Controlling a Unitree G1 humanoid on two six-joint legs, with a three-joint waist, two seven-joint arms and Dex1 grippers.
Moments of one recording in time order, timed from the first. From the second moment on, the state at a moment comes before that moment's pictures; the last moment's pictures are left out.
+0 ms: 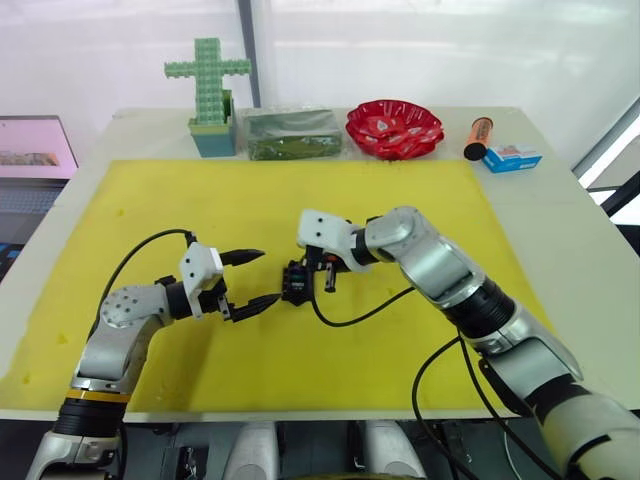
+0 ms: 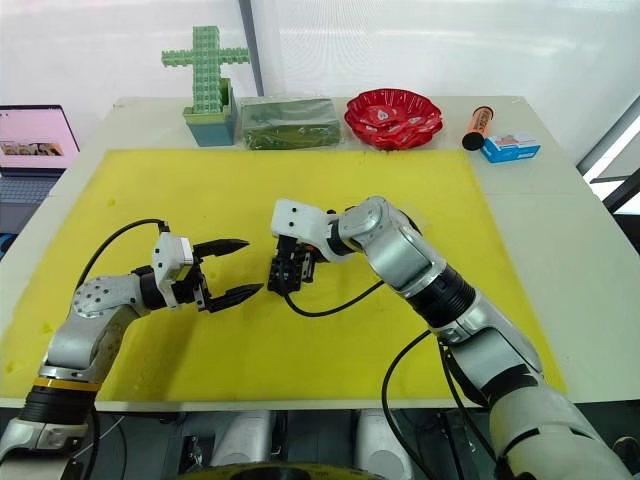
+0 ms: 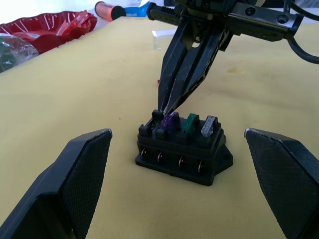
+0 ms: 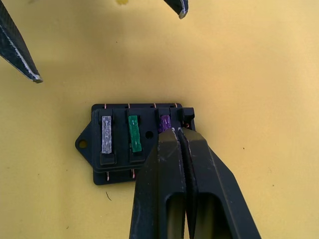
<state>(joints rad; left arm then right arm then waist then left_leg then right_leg) -0.18 0.59 0.01 -0.04 -0.40 0.06 -1.06 -0.86 -0.41 0.58 -0.02 -0.03 0.79 1.00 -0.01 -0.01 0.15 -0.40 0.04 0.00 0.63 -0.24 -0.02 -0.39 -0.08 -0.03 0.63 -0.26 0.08</state>
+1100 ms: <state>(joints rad) -0.20 0.59 0.01 -0.04 -0.39 0.06 -1.06 -0.81 -0.43 0.56 -0.09 -0.07 0.73 1.01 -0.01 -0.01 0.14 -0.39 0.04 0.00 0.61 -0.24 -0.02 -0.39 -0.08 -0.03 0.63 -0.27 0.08</state>
